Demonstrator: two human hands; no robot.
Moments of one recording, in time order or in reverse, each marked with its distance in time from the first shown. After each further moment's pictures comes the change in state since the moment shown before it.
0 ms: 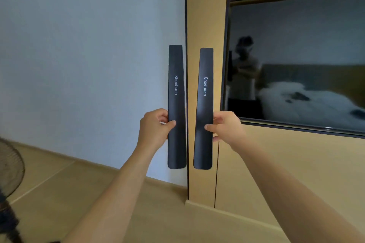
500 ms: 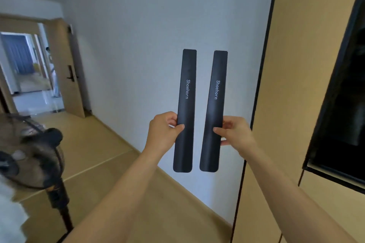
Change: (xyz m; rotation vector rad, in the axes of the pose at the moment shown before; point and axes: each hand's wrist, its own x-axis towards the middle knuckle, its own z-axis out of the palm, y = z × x) left_hand 0.205 -0.129 -0.010 0.169 0.269 -0.146; right_hand 0.295 0.030 0.131 0.210 -0.321 -0.078
